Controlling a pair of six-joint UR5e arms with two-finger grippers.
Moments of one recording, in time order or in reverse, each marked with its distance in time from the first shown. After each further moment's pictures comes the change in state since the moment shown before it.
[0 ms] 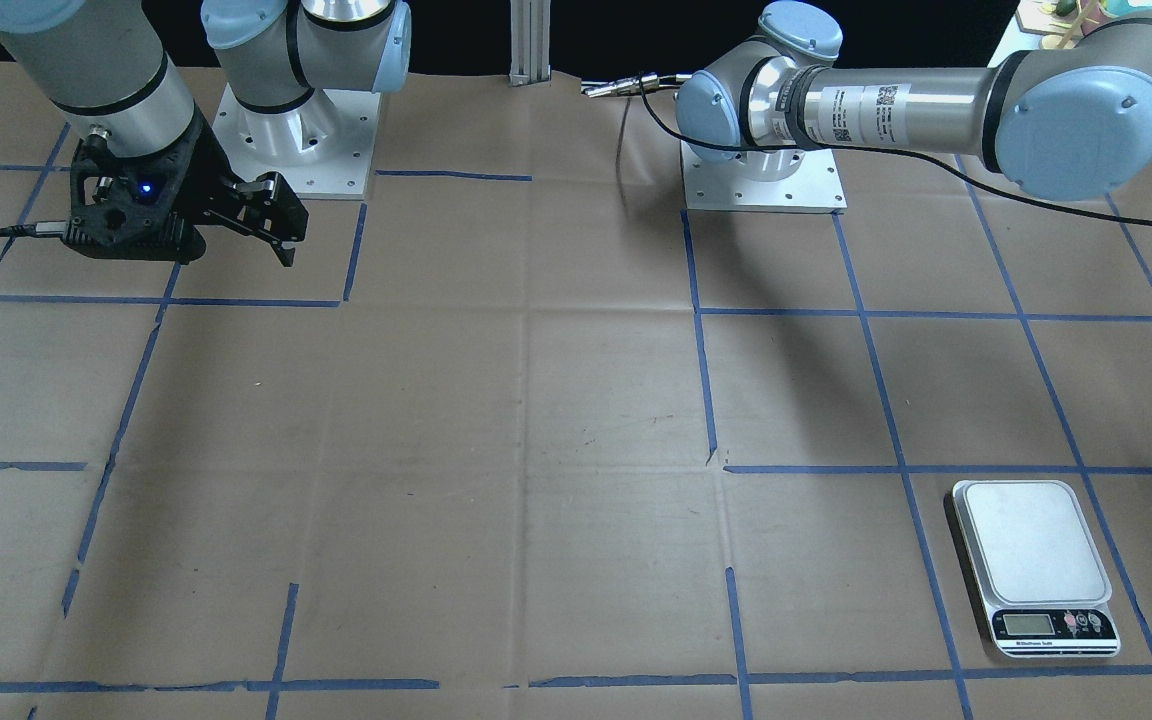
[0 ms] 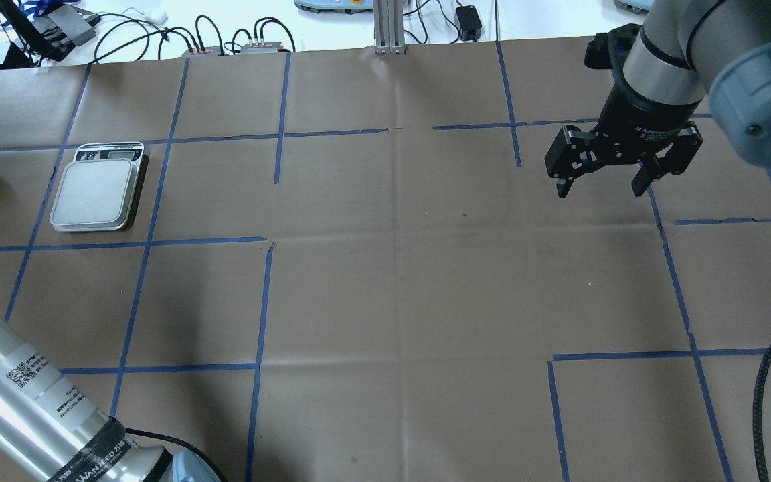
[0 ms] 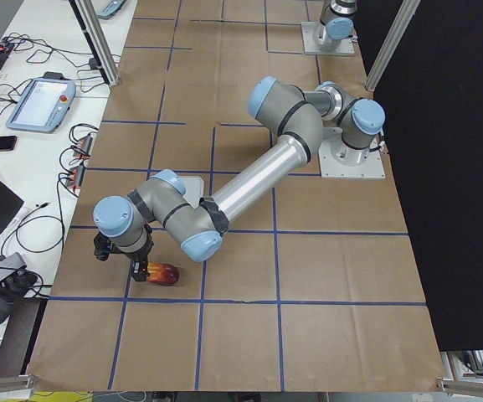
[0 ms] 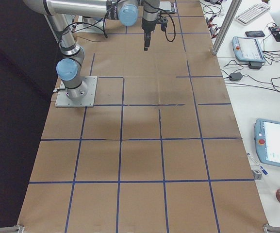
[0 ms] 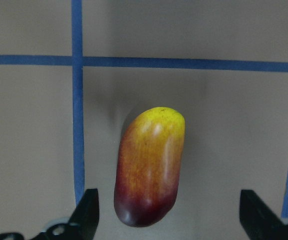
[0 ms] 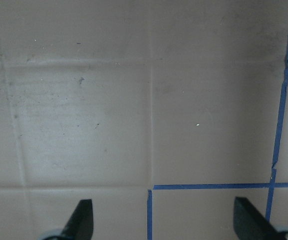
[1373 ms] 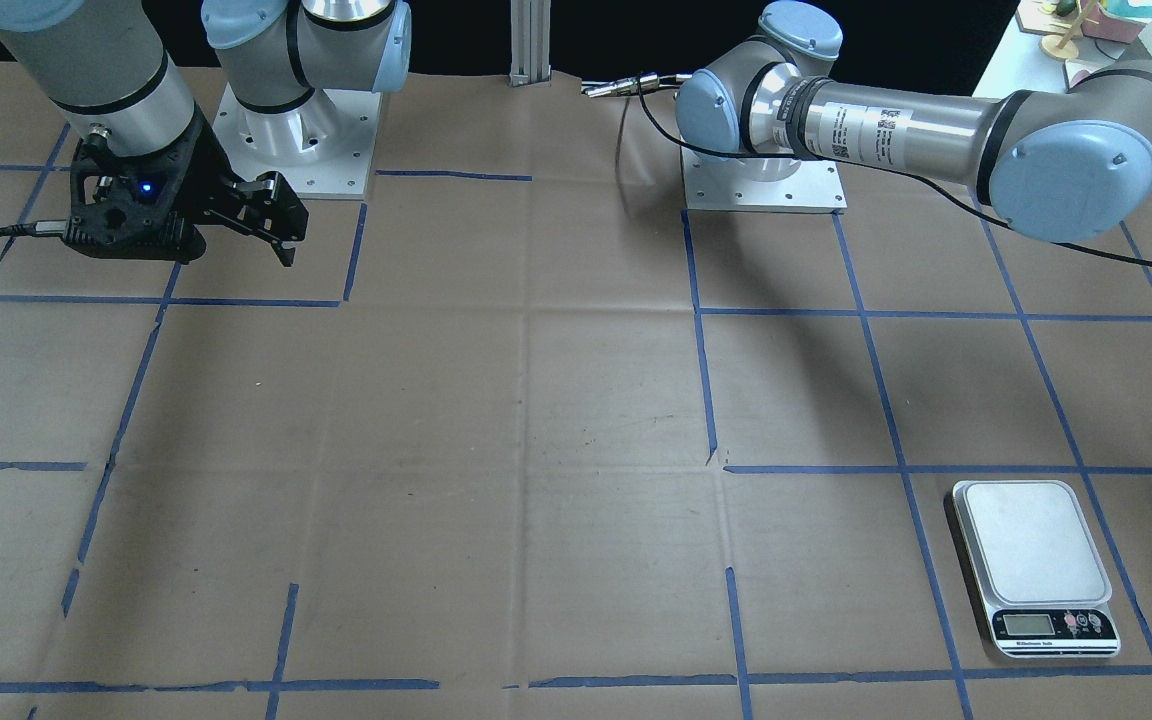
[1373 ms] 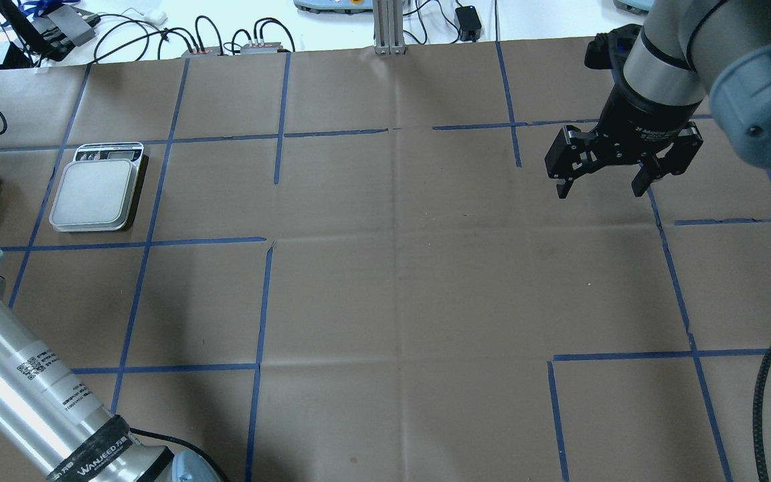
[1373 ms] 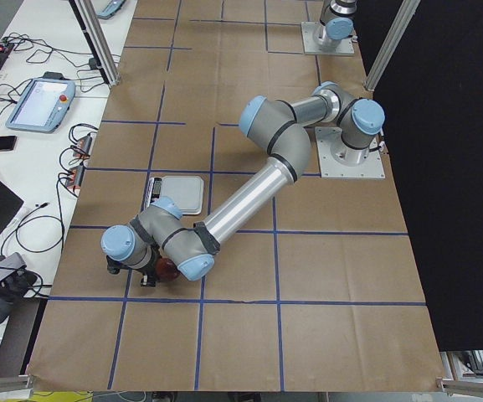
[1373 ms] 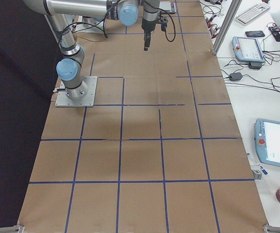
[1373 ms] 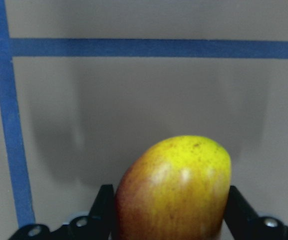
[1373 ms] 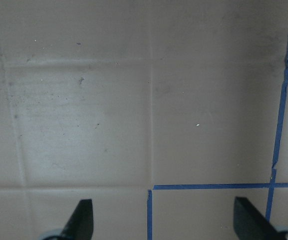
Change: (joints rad) left arm -0.007 -0.073 0.015 0.011 0.003 0.012; right arm 0.000 0.000 0.000 0.000 0.000 0.000
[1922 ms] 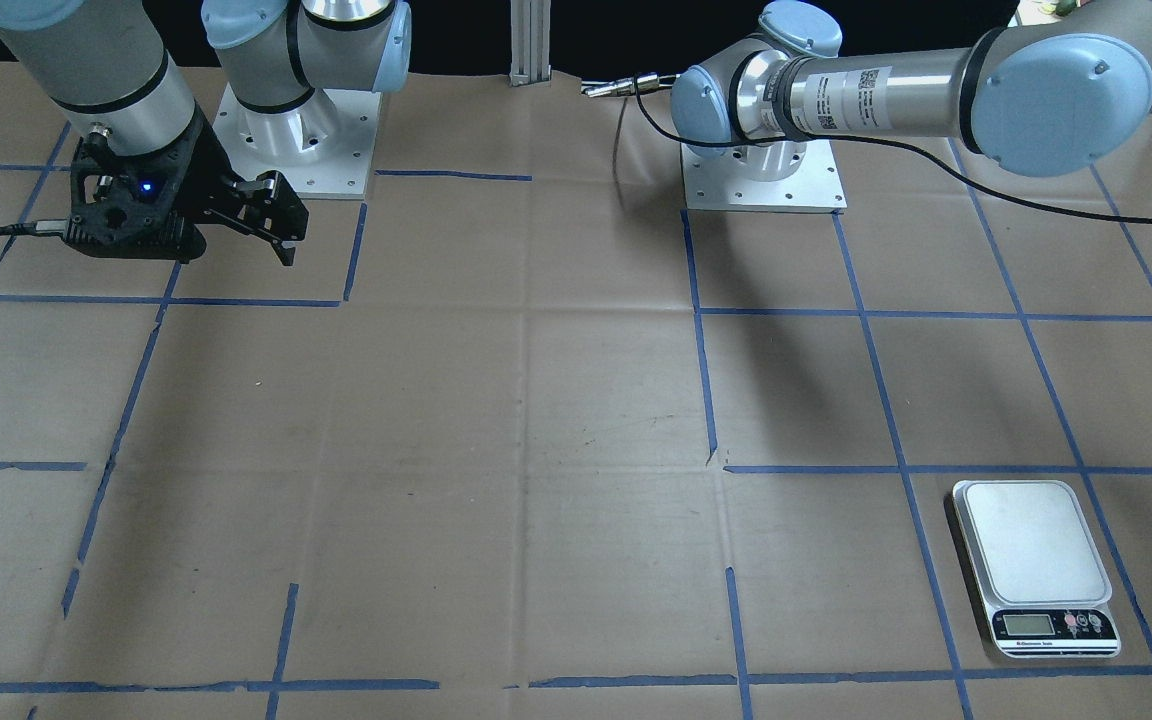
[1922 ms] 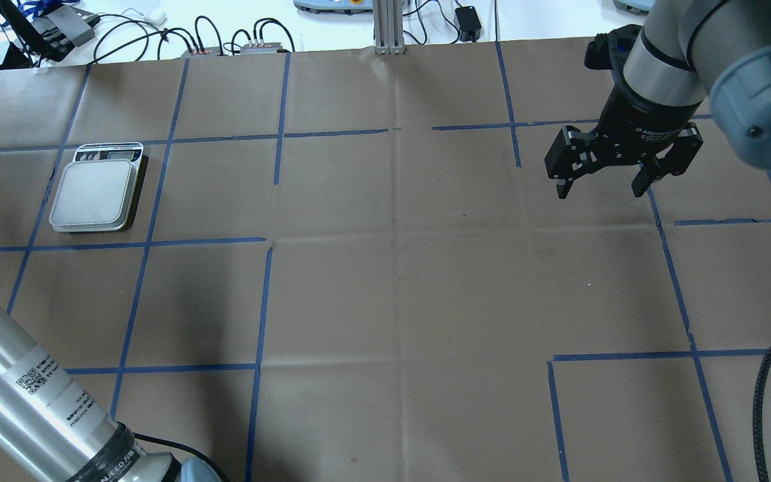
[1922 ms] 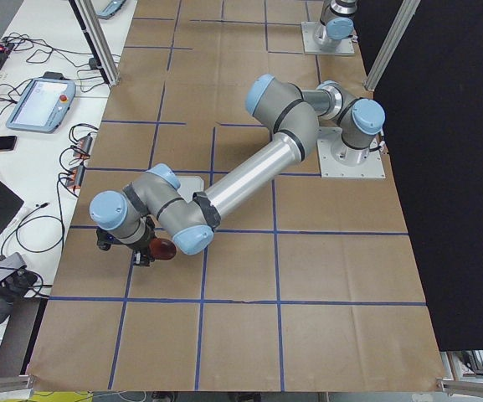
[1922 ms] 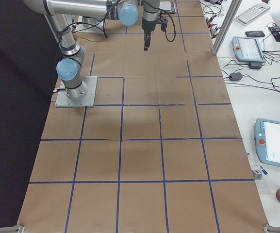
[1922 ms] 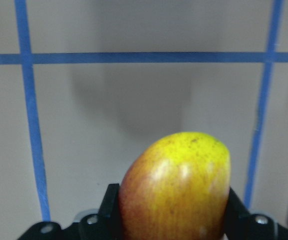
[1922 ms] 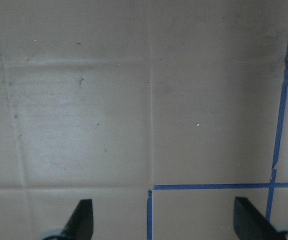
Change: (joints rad) left arm -0.085 0.200 -0.100 -0.160 0.006 -0.085; right arm 0.000 0.000 0.000 0.000 0.000 0.000
